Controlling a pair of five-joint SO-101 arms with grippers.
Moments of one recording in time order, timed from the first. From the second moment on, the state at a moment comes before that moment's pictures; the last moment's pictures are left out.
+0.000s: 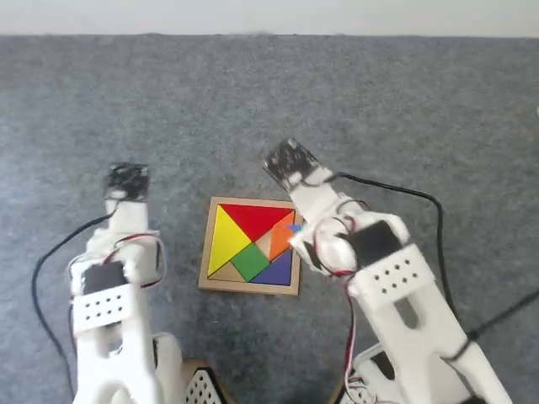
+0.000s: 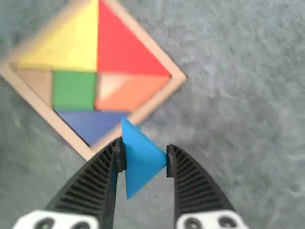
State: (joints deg) left arm -18.6 -52.2 72.0 51.5 -14.3; right arm -29.4 -40.2 43.7 68.5 20.5
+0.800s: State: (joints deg) left arm -22.2 -52.1 62.5 60.4 -11.3; right arm -31.1 -40.7 61.2 44.8 74.8
